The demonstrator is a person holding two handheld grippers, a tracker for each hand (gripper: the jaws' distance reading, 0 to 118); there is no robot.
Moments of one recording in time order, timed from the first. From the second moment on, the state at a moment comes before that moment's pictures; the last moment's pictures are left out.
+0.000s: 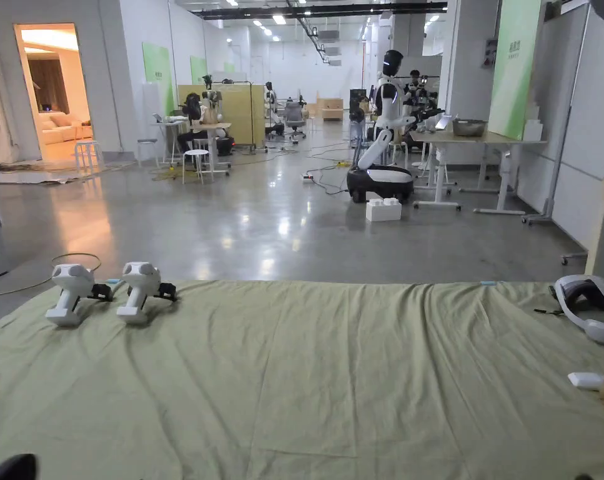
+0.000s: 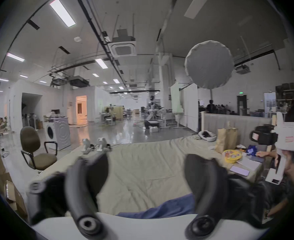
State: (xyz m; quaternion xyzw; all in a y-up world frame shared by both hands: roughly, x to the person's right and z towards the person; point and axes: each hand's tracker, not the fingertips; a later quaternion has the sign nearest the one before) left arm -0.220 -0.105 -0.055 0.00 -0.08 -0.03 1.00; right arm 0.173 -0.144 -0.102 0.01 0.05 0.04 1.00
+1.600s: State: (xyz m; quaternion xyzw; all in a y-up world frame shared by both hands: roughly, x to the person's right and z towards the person) left arm -0.344 -0.414 -0.243 -0.30 -0.03 0.53 0.79; right arm 0.190 -0.230 -0.115 -0.21 0.07 -0.09 0.97
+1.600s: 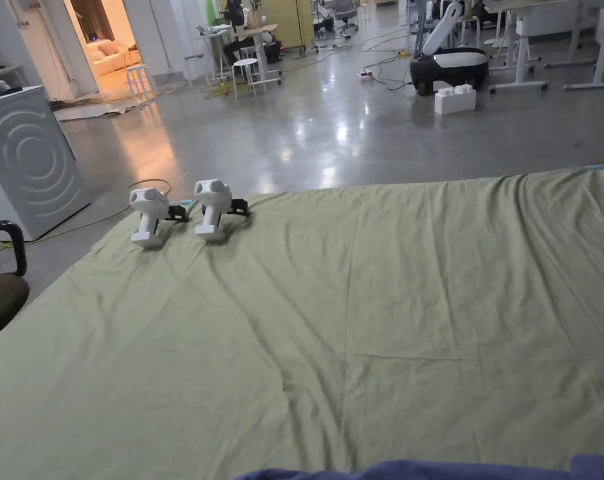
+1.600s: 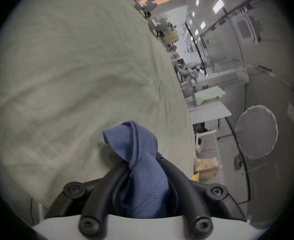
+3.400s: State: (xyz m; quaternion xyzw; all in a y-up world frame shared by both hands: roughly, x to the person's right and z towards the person) left arm -0.278 -0.347 -0.273 -0.29 -0.14 0.42 0.85; right arm 0.236 -0.270 -0.072 -0.26 0.02 -0.15 0.95
